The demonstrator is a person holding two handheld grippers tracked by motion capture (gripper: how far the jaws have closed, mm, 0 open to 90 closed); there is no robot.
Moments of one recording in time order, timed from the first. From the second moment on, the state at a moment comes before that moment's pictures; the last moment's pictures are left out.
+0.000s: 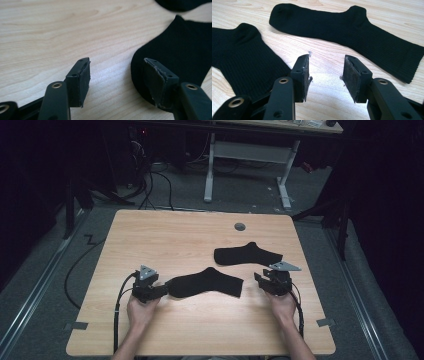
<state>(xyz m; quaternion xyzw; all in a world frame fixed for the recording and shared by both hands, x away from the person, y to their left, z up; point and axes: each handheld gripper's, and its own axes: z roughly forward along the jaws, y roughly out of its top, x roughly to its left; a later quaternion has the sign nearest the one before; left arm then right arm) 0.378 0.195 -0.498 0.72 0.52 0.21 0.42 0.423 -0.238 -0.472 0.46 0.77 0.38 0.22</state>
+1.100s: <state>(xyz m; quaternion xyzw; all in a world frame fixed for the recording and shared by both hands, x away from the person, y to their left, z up) 0.381 0.219 -0.508 0.72 0.56 0.26 0.33 0.468 -0.234 -0.462 0.47 0.77 0.37 0.22</state>
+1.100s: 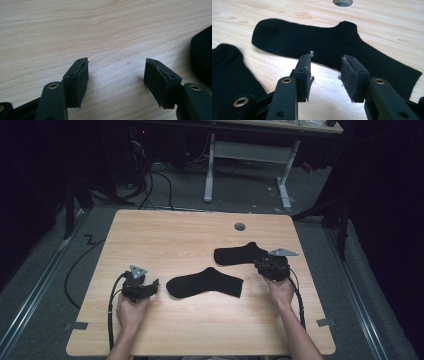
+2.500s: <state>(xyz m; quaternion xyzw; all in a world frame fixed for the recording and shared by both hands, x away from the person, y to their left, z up) 0.381 0.219 -0.509 0.72 0.56 0.26 0.33 0.530 -0.214 -0.498 0.51 0.77 0.32 0.22</state>
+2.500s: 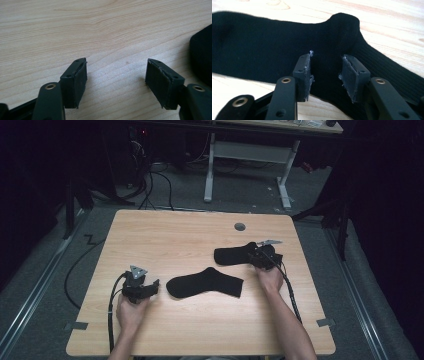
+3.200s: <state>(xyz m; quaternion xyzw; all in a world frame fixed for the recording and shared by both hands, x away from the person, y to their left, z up) 0.381 0.217 -0.509 0.72 0.55 0.25 0.33 0.507 -0.217 -0.493 0.47 0.80 0.29 0.22</state>
